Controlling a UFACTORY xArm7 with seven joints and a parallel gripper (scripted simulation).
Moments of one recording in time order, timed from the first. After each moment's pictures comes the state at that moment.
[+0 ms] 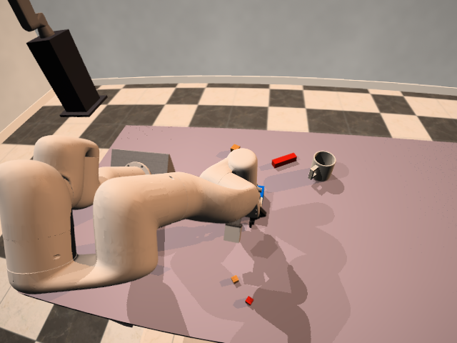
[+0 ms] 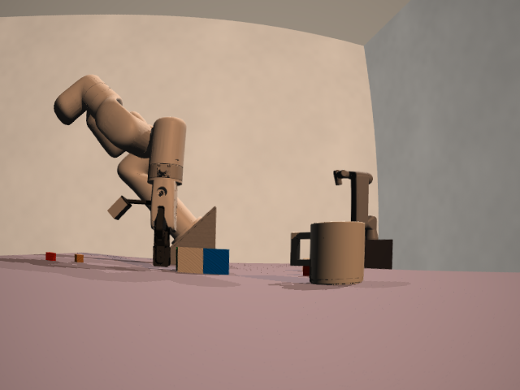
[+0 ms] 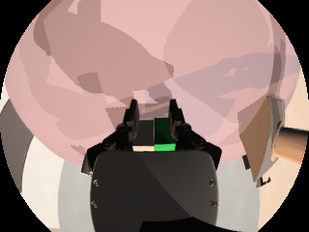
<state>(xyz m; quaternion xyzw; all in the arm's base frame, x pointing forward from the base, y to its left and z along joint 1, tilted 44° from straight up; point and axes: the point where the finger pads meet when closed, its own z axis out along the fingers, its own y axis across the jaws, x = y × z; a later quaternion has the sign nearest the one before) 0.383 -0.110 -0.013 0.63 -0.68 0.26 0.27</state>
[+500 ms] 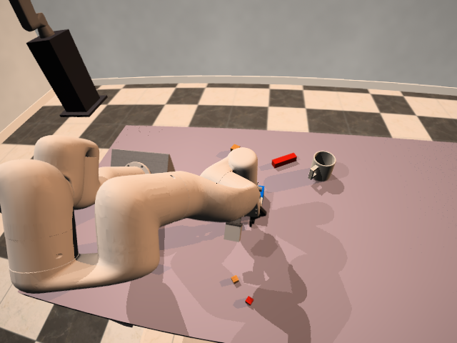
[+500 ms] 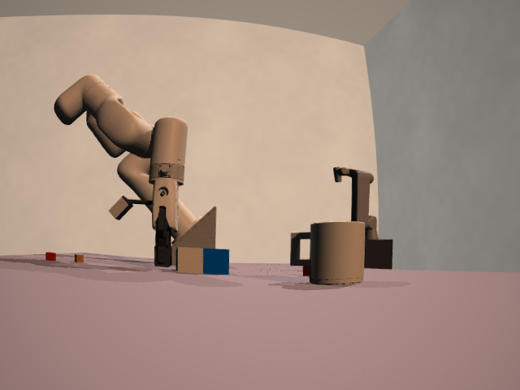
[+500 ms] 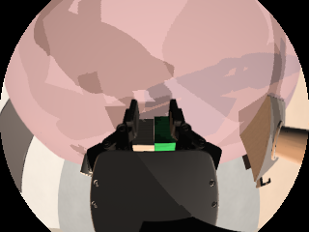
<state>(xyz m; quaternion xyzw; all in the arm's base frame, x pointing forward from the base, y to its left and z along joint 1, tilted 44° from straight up) 0.383 -0.108 -0.015 0.63 -0.68 0.26 0.27</state>
